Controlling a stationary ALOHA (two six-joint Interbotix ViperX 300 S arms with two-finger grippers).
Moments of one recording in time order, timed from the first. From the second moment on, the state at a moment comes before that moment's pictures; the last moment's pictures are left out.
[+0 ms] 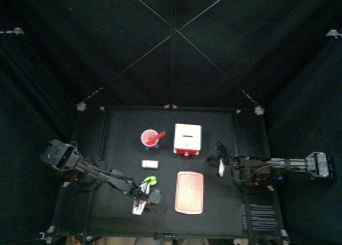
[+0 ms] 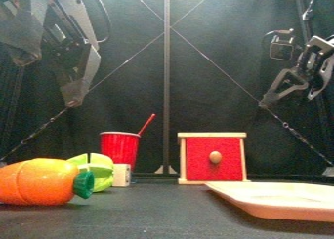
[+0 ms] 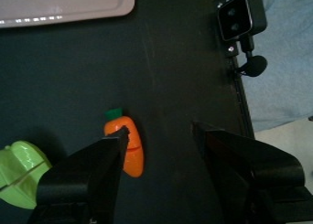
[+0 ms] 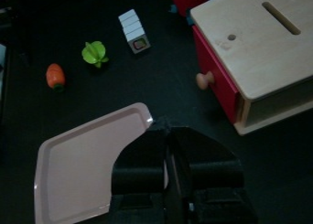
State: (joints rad) left arm -0.39 0.01 0.55 -0.19 0.50 -0.08; right arm -0.17 -0.77 1.23 -0.71 -0.02 1.05
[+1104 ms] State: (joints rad) left arm -0.40 0.13 0.59 0.00 0.49 -0.43; right arm -0.17 -0.77 1.24 -0.69 -0.02 1.05
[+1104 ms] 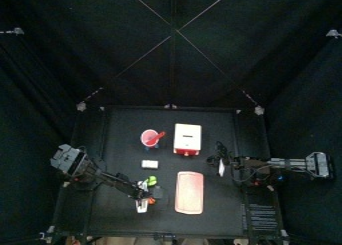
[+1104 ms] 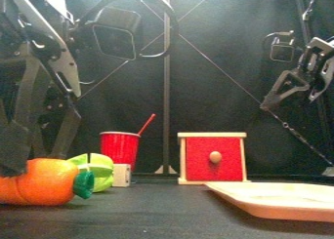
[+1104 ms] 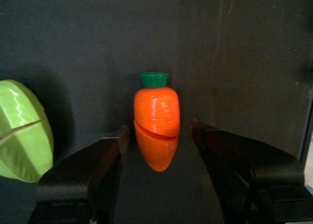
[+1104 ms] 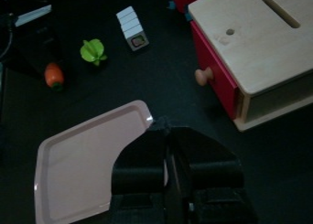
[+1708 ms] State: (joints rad) left arm -0.40 0.17 0.59 0.02 0.46 -0.43; right arm -0.17 -0.77 1.25 -0.69 -0.02 1.05
